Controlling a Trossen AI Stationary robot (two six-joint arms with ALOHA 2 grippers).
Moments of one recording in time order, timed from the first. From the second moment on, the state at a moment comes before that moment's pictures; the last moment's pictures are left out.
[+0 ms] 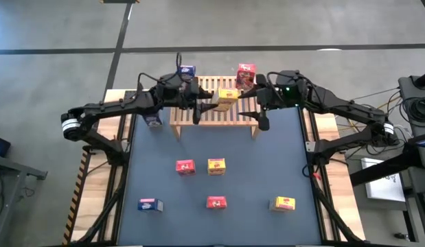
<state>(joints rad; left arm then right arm) 0.46 1.45 1.08 0.19 0.35 0.04 -0.35 1.20 1.28 -0.45 -0.27 -0.39</state>
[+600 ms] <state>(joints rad) 0.58 1.58 1.05 0.47 0.52 -0.02 -0.35 1.09 1.06 -0.17 -0.26 -0.38</state>
